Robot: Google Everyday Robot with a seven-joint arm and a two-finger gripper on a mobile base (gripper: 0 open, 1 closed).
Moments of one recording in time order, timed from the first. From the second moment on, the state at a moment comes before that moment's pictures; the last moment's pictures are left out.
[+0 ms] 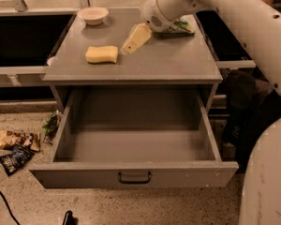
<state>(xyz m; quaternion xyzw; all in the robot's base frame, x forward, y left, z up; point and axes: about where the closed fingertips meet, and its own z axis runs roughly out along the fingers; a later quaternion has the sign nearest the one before) 0.728 0.016 0.950 -0.57 0.69 0.12 0.42</state>
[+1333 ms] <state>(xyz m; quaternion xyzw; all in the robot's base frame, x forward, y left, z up) 0.764 0.086 0.882 -0.51 0.70 0.18 0.47</state>
